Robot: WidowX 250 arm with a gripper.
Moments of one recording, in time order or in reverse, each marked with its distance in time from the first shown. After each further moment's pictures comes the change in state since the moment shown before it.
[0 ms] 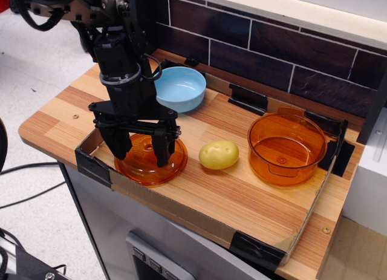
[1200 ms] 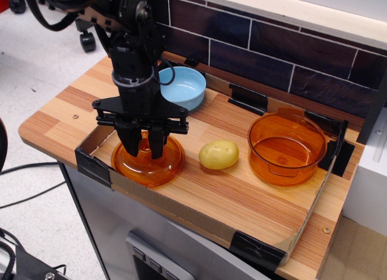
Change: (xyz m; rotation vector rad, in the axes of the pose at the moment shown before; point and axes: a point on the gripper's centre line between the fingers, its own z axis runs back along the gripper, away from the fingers) arm 0.007 -0.003 0.007 0.123 -0.088 0.152
